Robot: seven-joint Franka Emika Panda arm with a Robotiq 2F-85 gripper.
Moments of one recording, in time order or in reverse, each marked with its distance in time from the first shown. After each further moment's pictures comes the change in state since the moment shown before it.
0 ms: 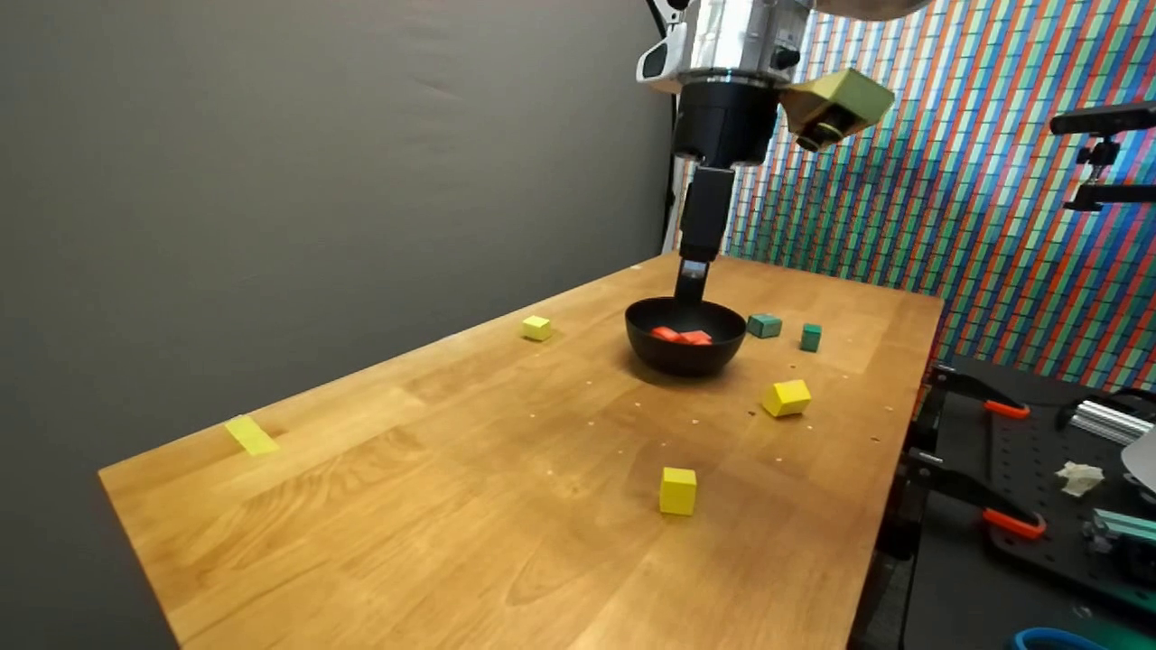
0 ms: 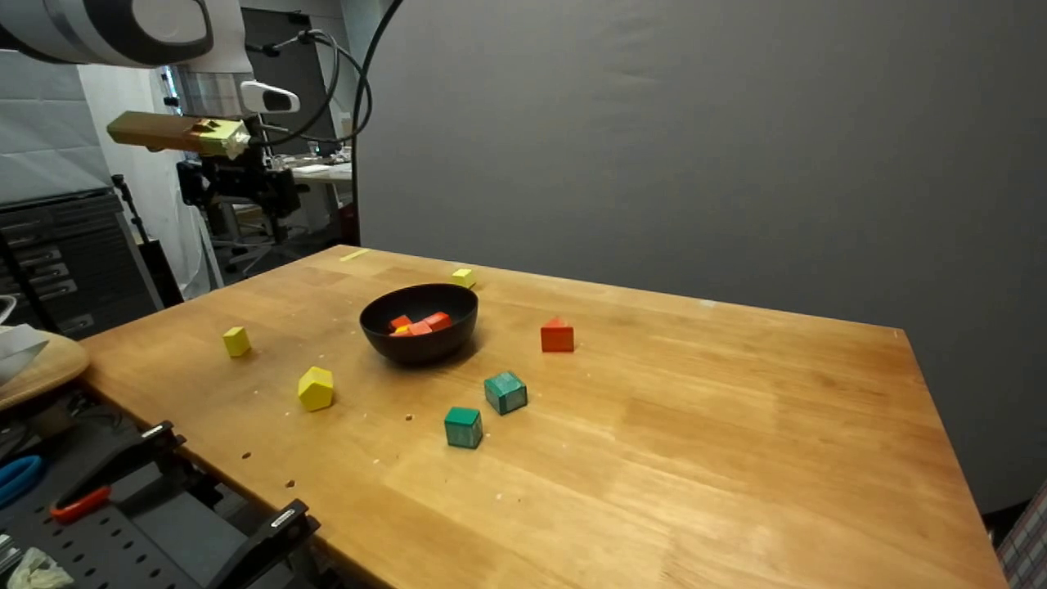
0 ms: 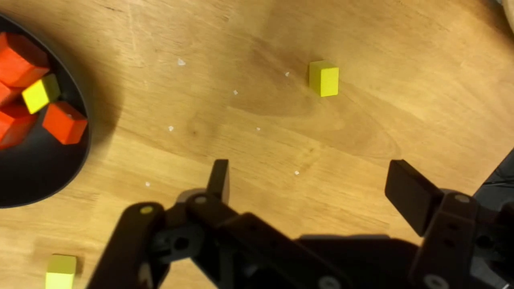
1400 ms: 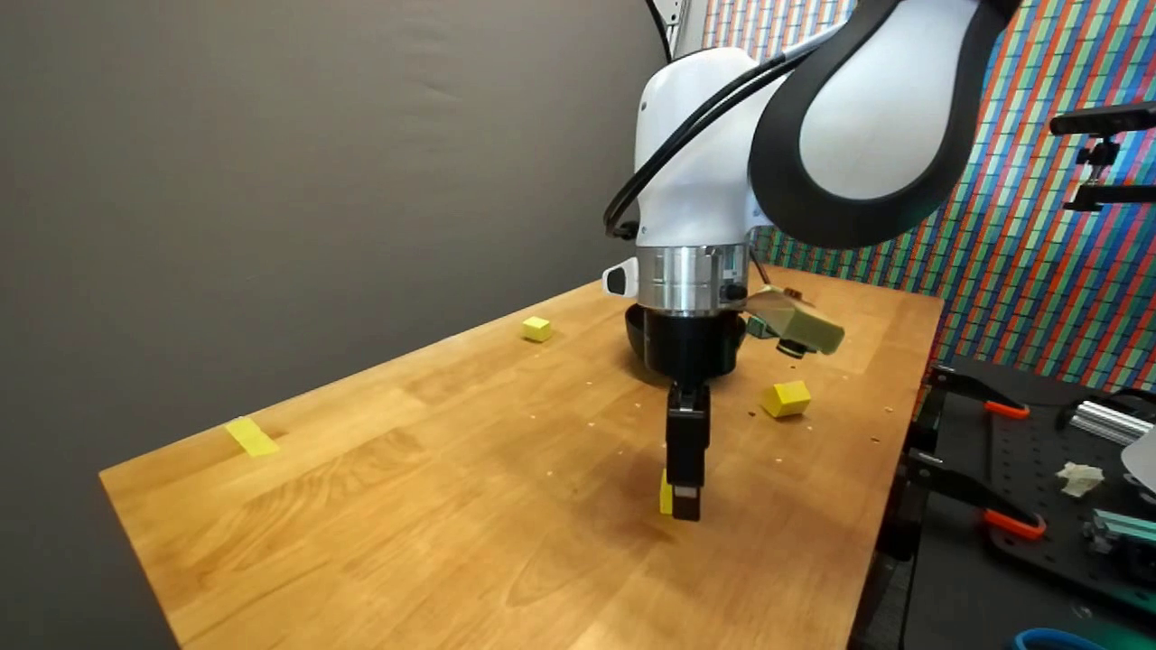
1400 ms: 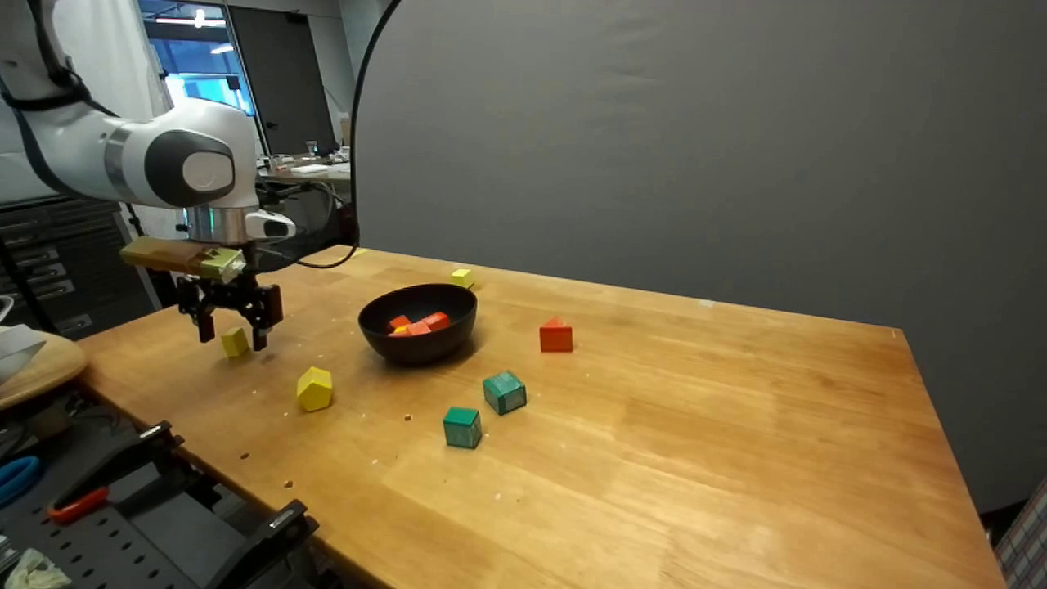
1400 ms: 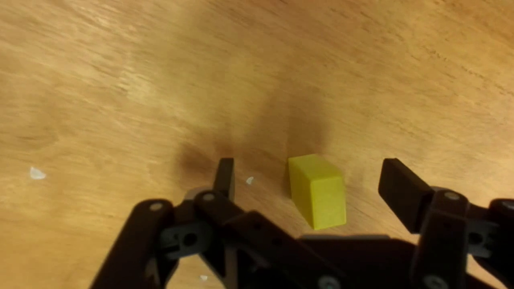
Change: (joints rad) arm 0.015 0.455 0.088 0.107 -0.100 0.166 0.156
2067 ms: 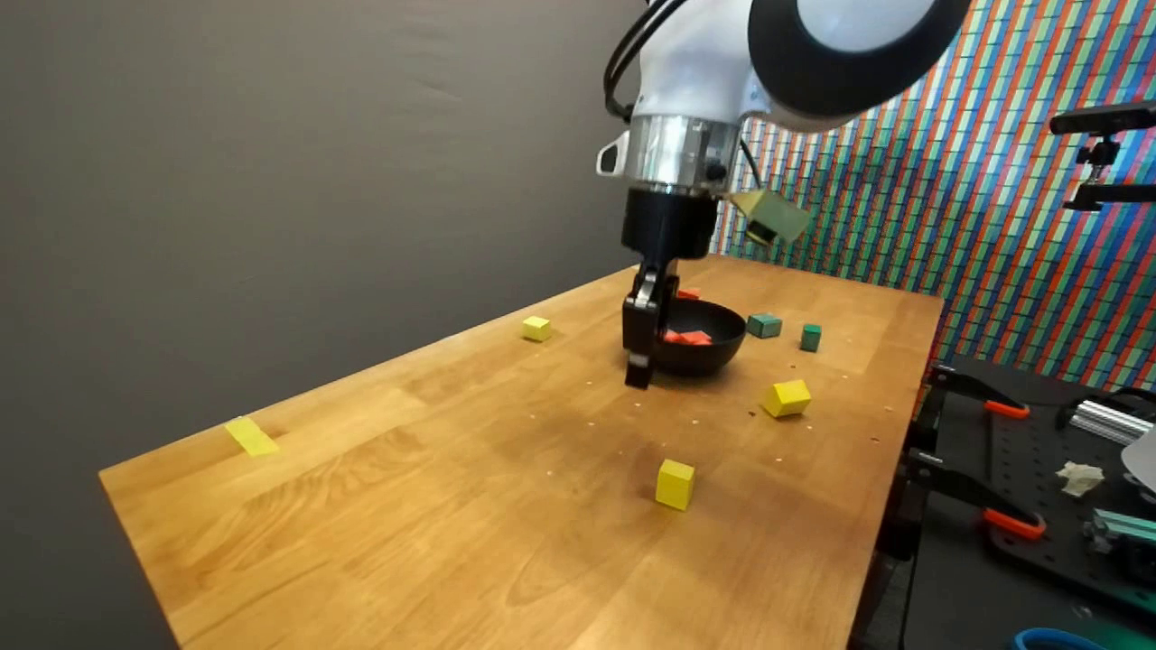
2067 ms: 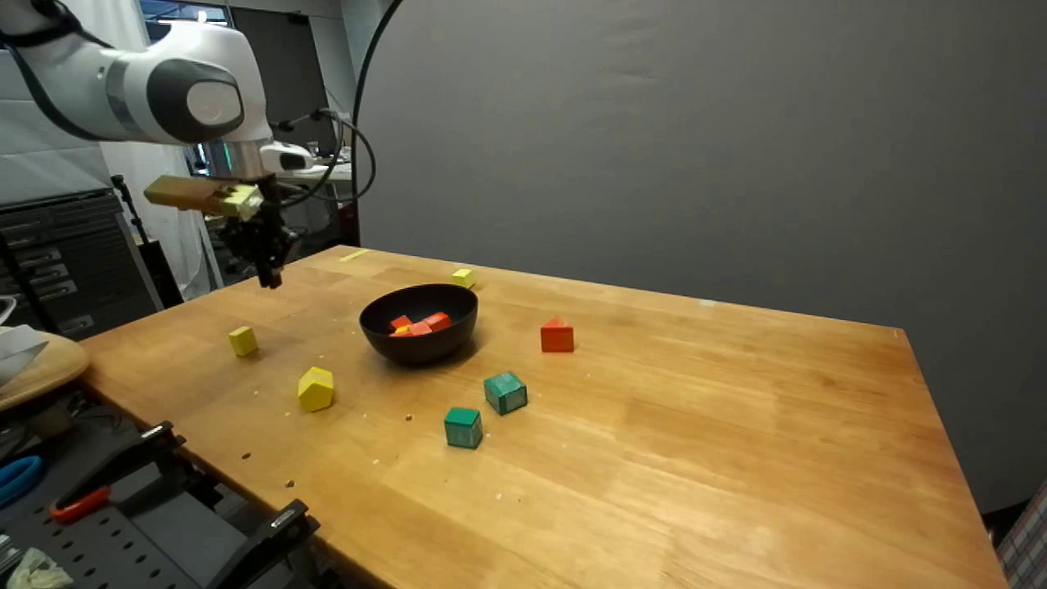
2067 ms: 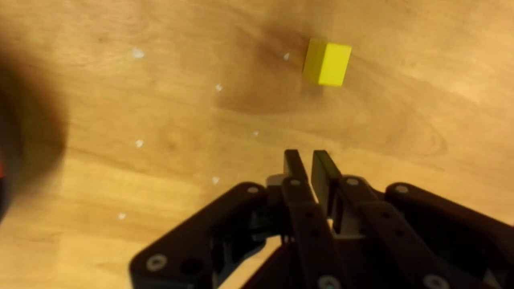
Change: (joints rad) arm -0.056 -0.200 -0.018 -0.018 -0.001 0.007 0.042
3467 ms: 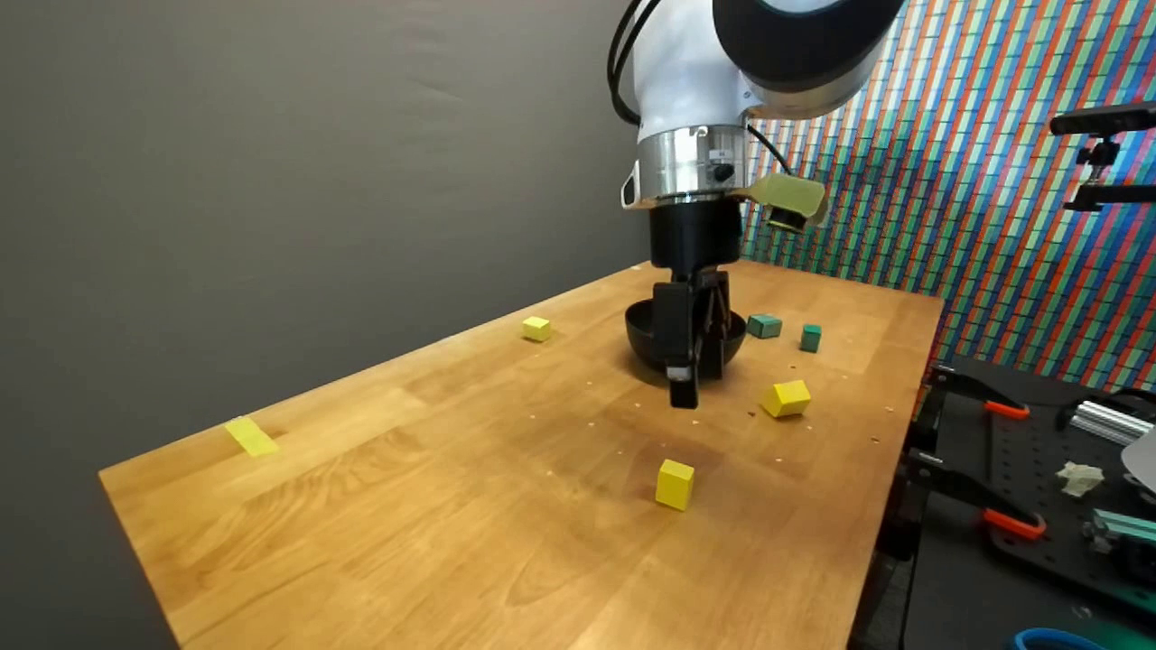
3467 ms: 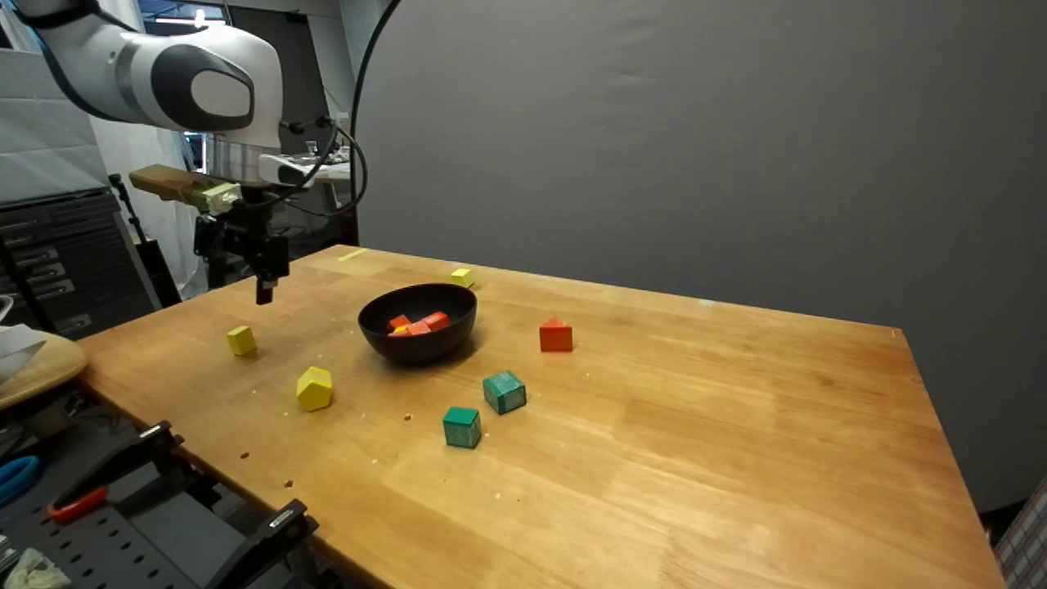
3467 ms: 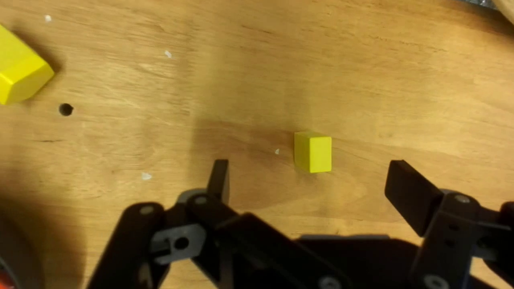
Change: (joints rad) arm 0.005 0.007 -0.025 0.036 0.116 -0.285 0.048
